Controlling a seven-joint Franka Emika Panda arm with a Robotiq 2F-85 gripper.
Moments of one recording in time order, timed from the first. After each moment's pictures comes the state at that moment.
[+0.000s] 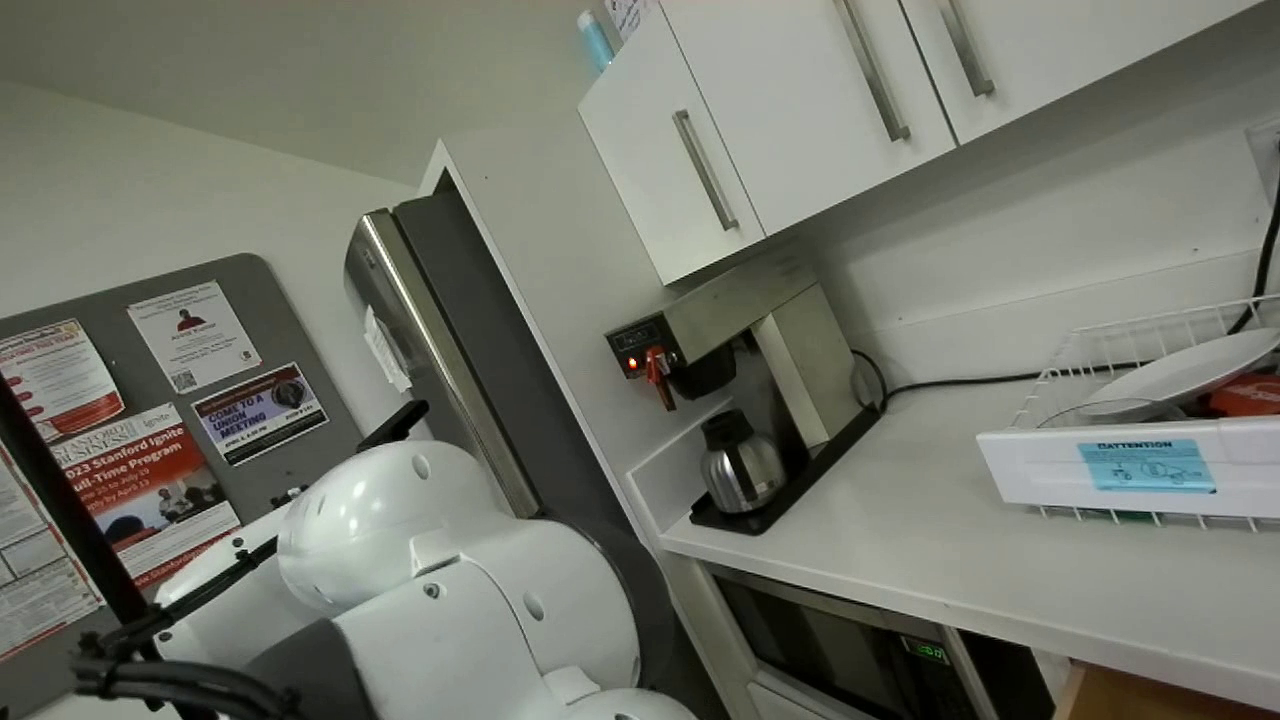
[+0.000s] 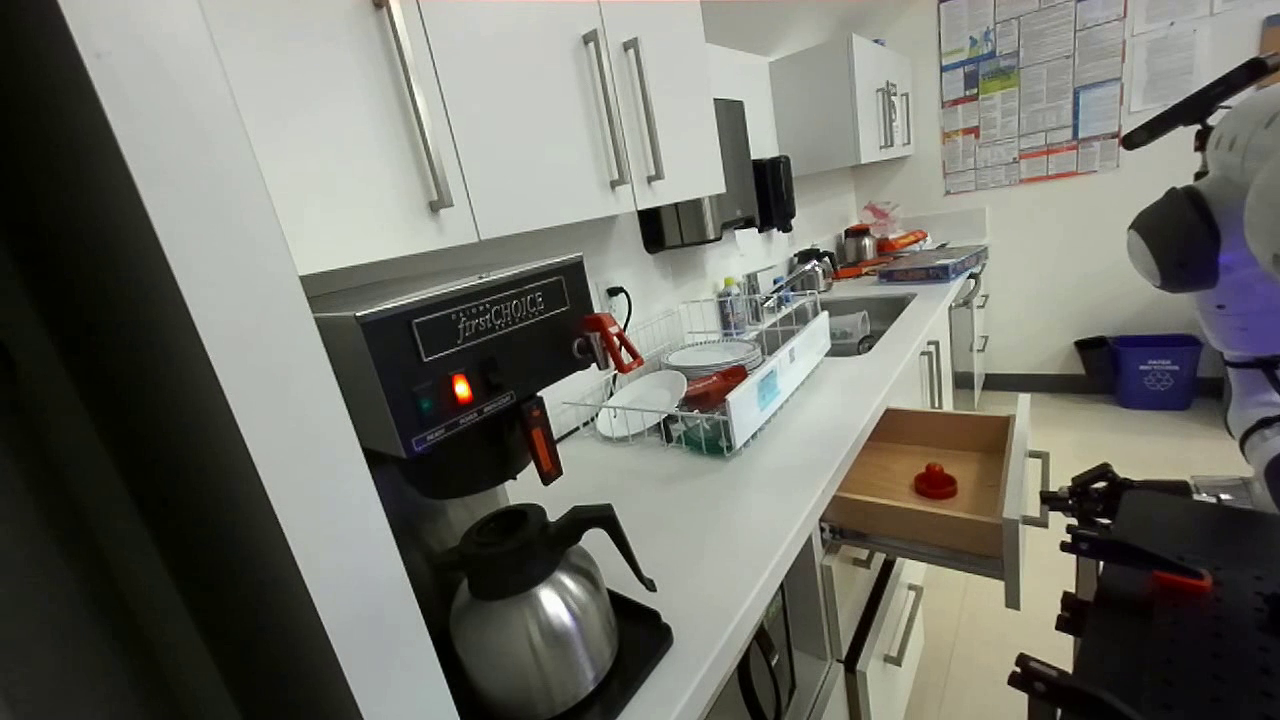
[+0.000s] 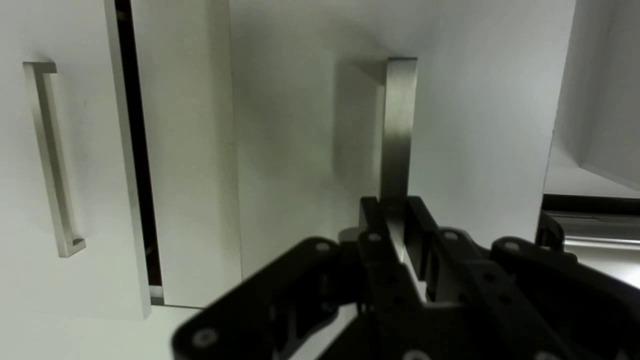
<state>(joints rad) -1.20 1.46 -0.34 -1.49 1.72 1.41 -1.39</state>
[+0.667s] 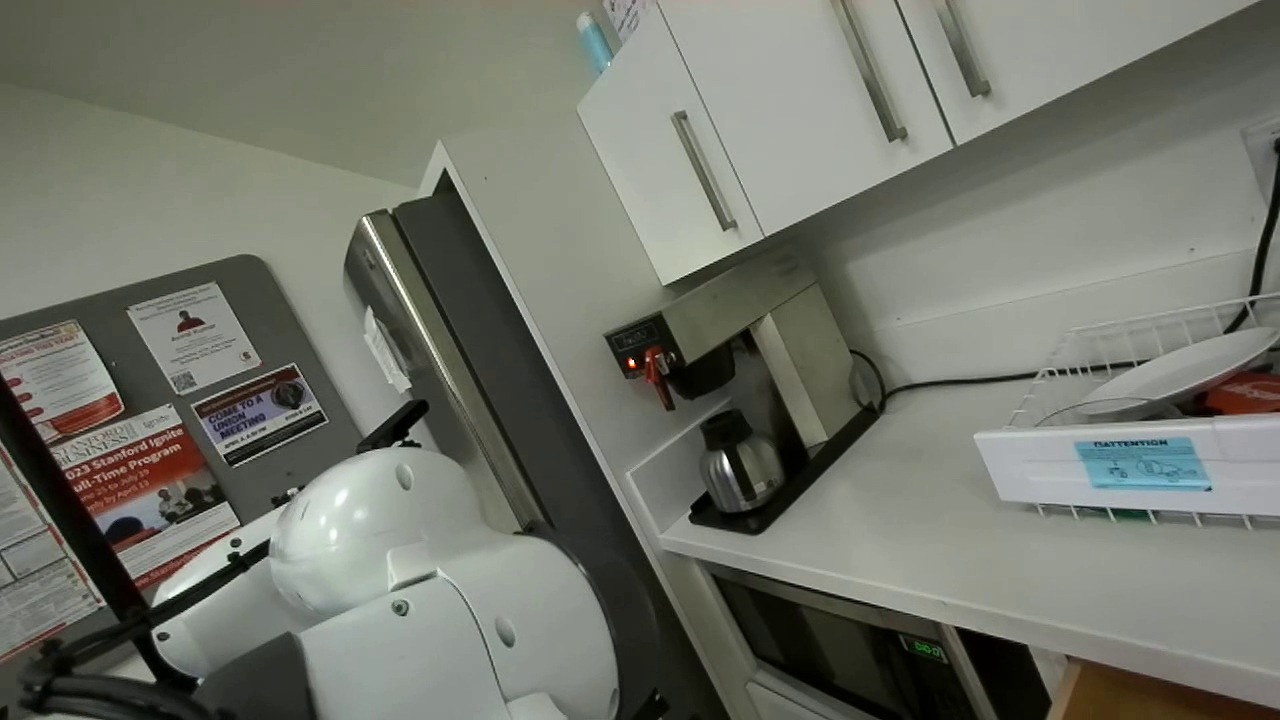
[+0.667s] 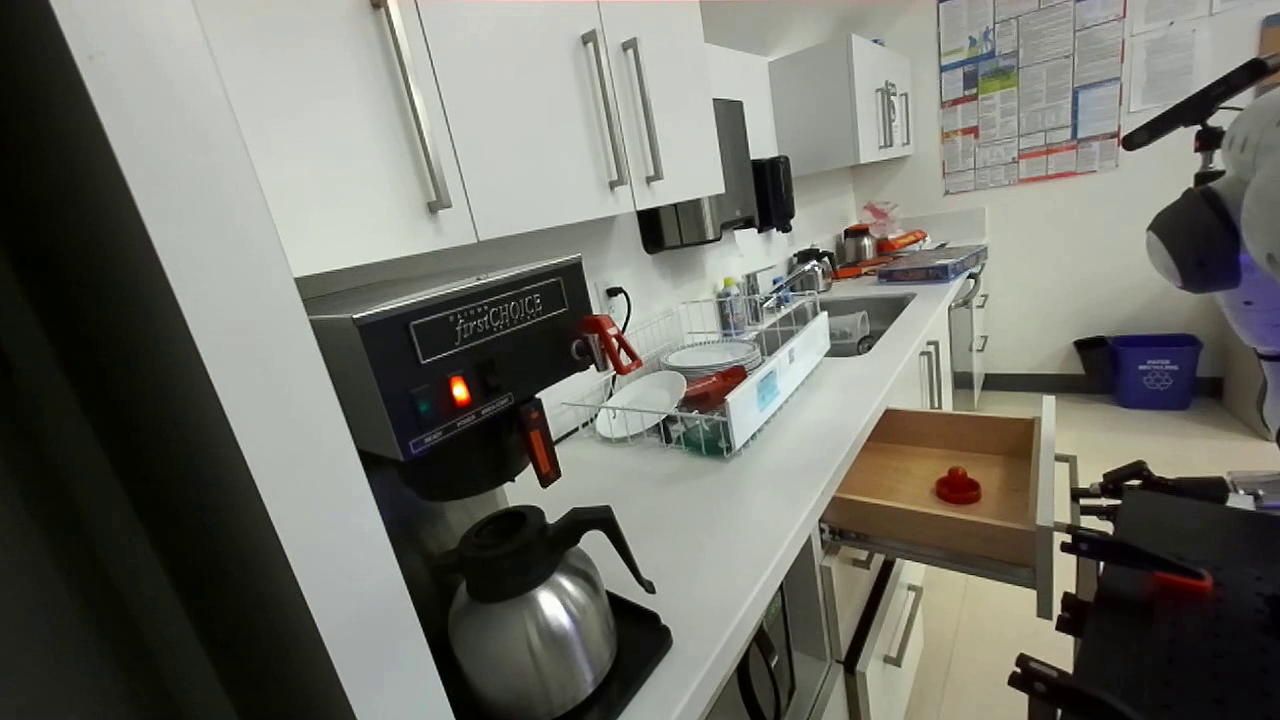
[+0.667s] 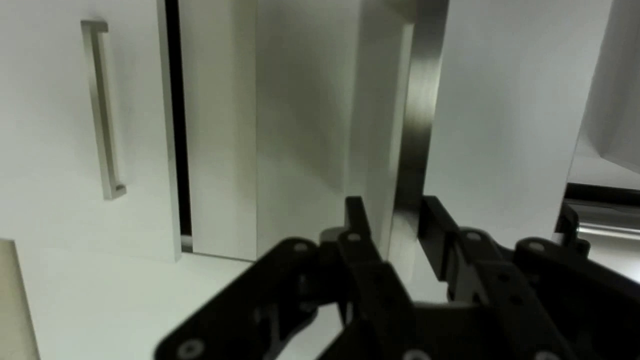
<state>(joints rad) -1.24 1.46 -0.37 -1.46 1.72 1.44 -1.40</state>
